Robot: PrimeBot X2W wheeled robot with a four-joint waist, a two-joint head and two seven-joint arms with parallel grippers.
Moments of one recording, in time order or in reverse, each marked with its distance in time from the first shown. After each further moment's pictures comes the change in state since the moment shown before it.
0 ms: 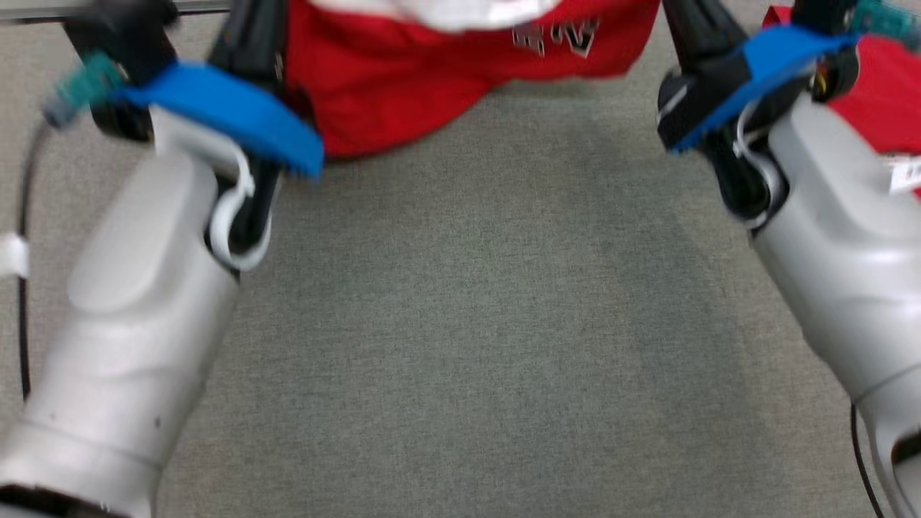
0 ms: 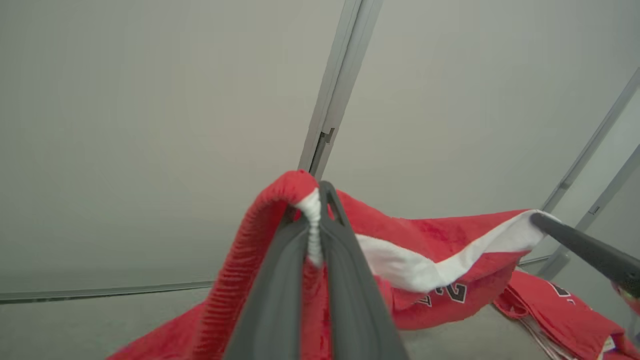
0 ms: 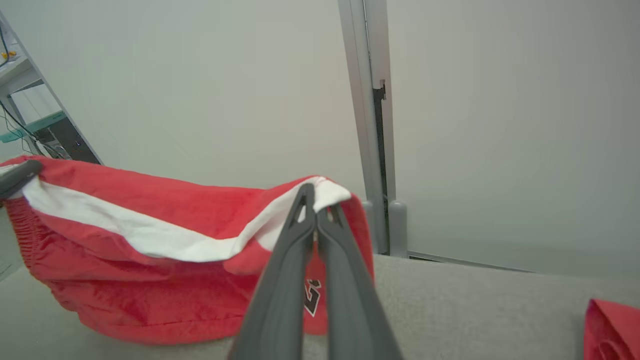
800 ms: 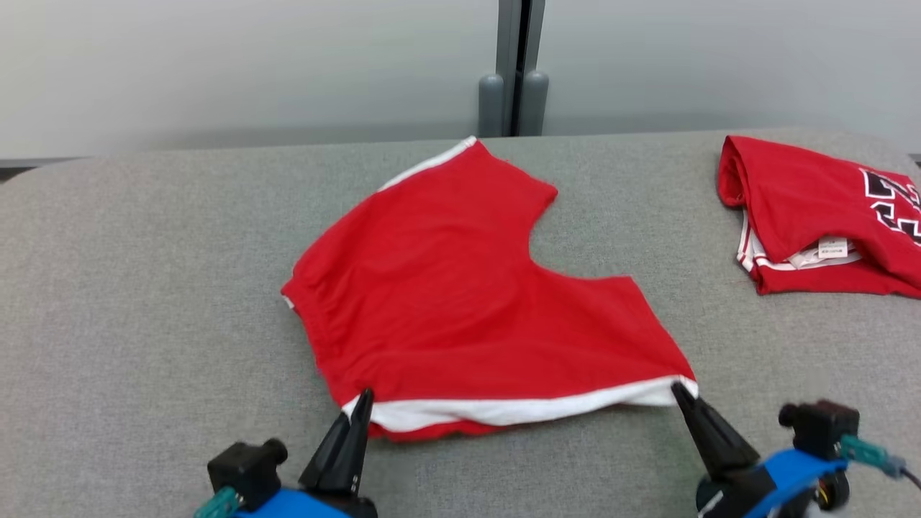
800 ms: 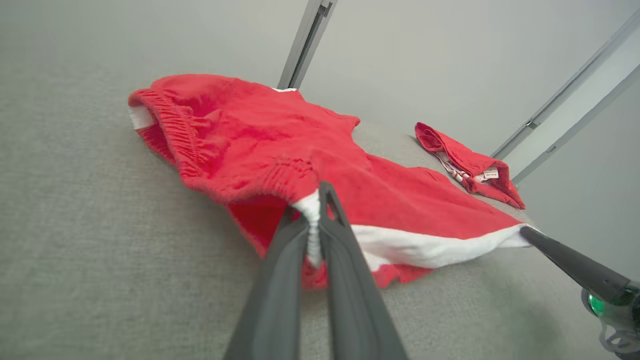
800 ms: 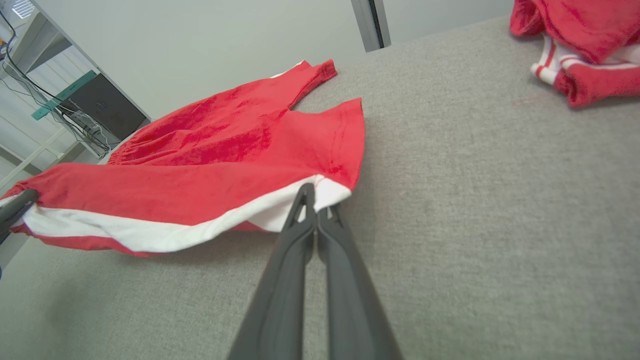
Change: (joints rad) left arm 0.927 -0.006 0.038 -0.419 0.124 0.051 -0.011; right arm 0.969 -0.141 -0.130 -0.465 0.008 0.000 0.002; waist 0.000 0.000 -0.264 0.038
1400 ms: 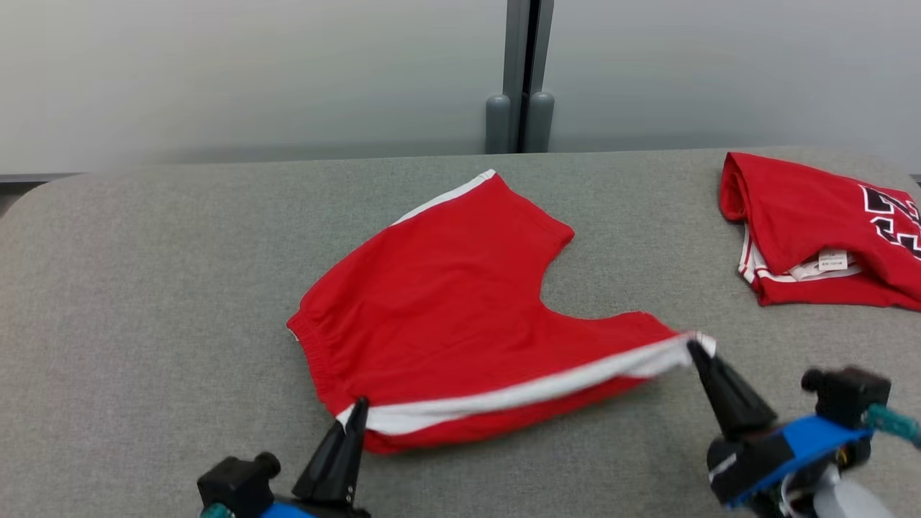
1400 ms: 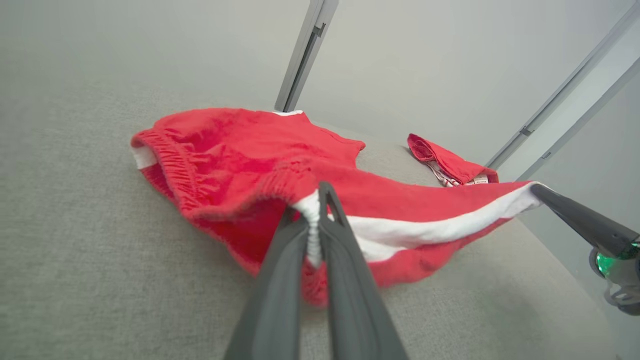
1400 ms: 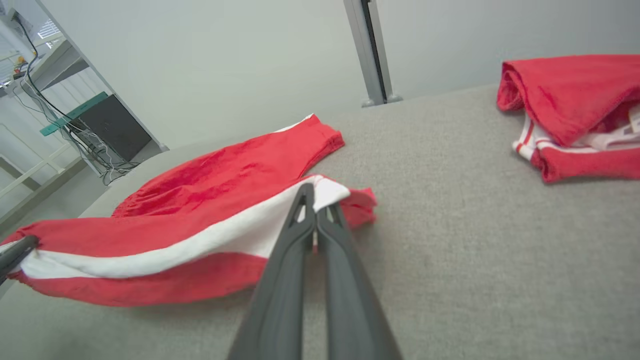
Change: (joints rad) left arm 0.093 0.029 0.004 -0.116 0.013 0.043 0.005; right arm 0.100 0.055 -0.207 -0.194 -0.148 0.000 0.118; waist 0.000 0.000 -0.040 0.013
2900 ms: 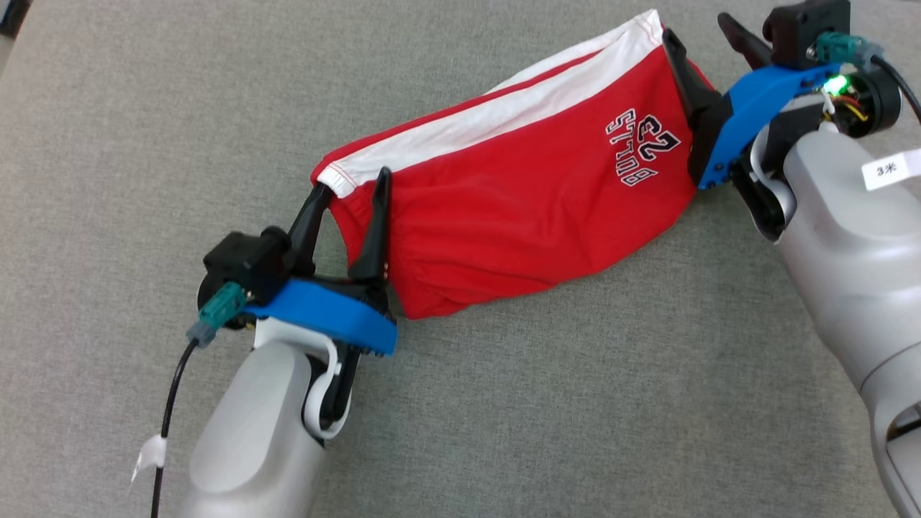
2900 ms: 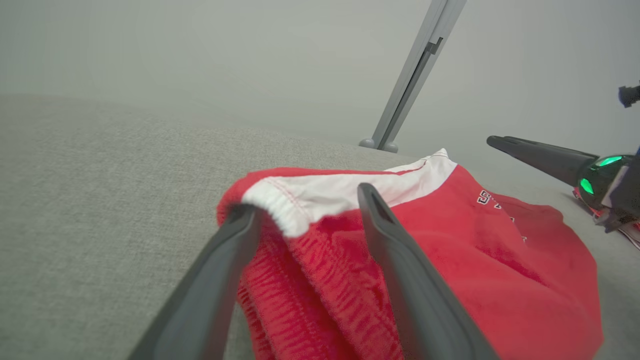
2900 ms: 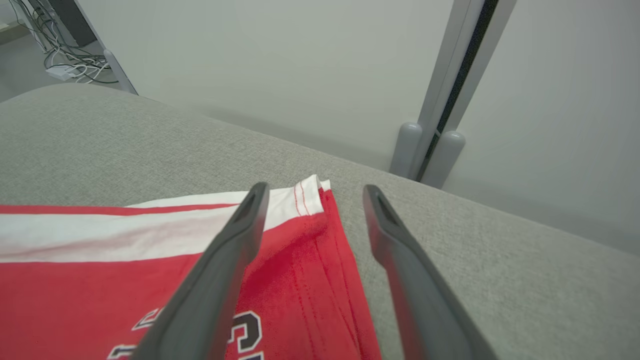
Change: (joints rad) left arm -0.535 -0.227 0.214 0.345 0.251 -0.089 -0.005; right arm -1.106 0.111 0.303 0.978 -0.157 0.000 -0.070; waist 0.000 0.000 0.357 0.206
